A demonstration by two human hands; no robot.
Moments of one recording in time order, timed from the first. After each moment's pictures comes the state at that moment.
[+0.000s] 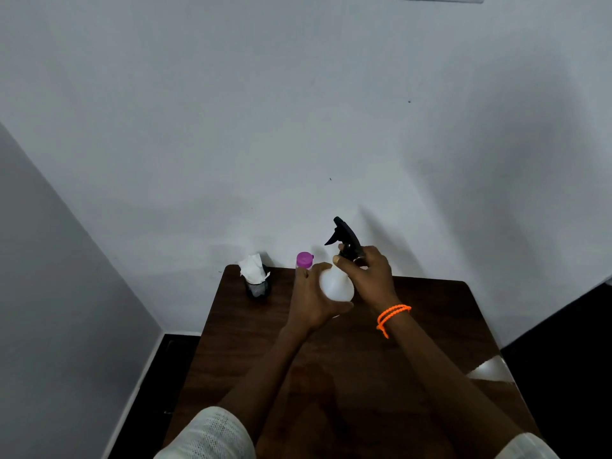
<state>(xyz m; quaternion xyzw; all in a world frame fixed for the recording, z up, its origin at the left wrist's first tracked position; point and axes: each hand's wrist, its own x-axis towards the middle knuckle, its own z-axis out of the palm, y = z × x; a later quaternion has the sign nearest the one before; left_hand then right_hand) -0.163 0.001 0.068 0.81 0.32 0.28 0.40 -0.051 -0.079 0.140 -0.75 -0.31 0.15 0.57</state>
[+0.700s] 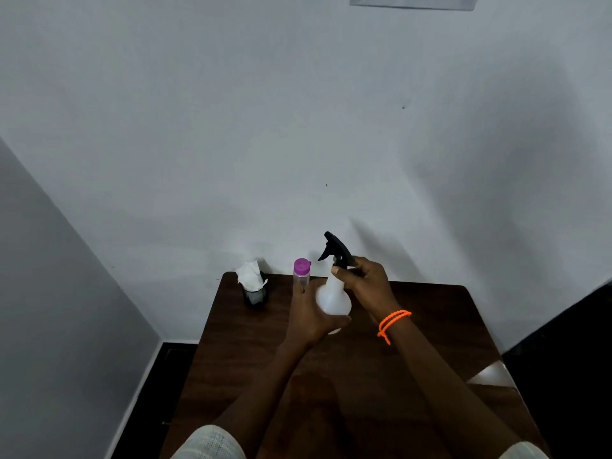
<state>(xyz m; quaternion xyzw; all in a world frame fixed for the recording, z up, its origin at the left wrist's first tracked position) -0.167 -0.007 0.056 0.80 0.32 0.29 0.42 -0.038 -0.081 0.129 -0.72 -0.31 0.24 0.57</state>
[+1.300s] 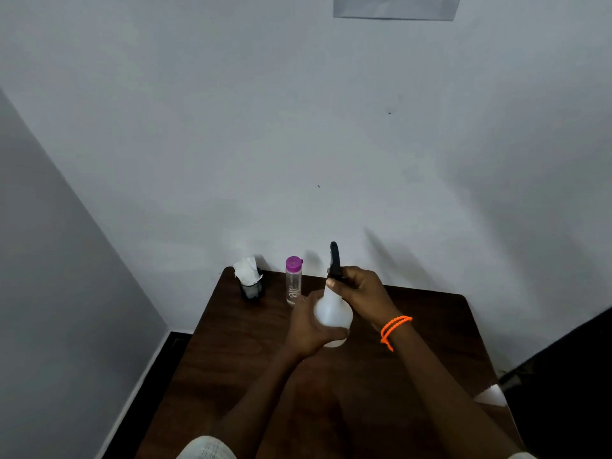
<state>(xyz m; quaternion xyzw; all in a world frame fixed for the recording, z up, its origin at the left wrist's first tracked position) -0.151 -0.062 0.052 0.76 0.36 0.28 0.46 -0.008 -0.130 0.129 -0.69 -0.41 0.30 0.51</state>
